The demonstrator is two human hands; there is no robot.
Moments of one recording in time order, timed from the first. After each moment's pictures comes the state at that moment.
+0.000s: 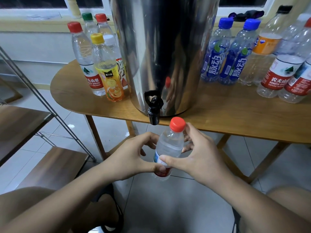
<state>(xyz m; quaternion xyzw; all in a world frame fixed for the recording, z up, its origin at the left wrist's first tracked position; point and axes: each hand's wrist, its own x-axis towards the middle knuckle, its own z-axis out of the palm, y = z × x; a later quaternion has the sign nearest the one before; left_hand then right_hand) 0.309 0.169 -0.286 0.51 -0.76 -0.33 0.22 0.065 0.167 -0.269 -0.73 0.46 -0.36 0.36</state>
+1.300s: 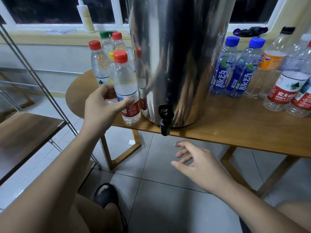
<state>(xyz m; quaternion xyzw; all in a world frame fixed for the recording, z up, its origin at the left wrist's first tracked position) 0.392 0.093 -0.215 0.59 -0.56 -0.18 0.56 0.066 0.144 -0.298 -0.75 0.51 -0.24 0.35</state>
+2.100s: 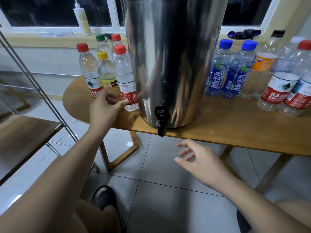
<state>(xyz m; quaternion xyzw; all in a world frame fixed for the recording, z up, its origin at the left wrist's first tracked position) 0.398 0.056 -0.245 0.68 -0.51 -0.11 0.51 0.055 0.136 -0.299 -0.74 0.52 -0.26 0.34</state>
